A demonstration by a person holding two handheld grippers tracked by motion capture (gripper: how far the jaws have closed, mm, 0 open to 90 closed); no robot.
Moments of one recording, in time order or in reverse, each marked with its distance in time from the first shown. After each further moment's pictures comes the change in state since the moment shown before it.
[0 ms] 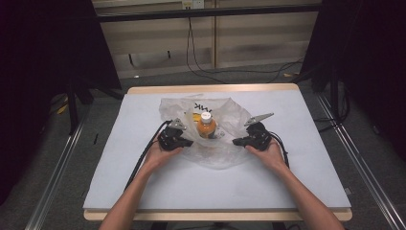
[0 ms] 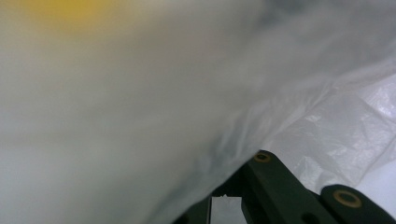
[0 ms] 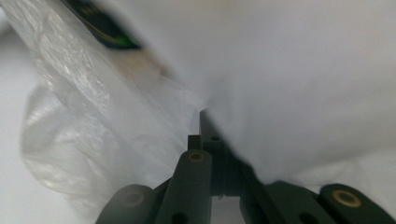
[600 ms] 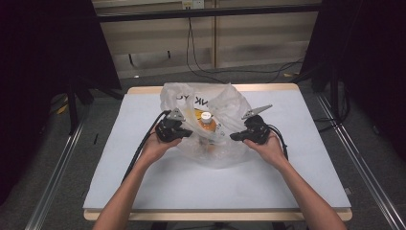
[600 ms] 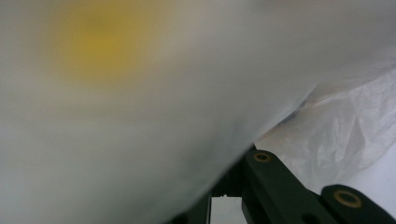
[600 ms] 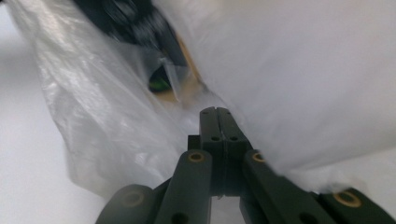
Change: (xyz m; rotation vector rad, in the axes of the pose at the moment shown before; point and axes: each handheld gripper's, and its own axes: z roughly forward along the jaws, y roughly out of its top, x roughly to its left) left arm 0.000 0.026 -0.008 0.025 0.061 0.076; right arm 0.001 0.021 -0.006 0.034 0.009 -0.022
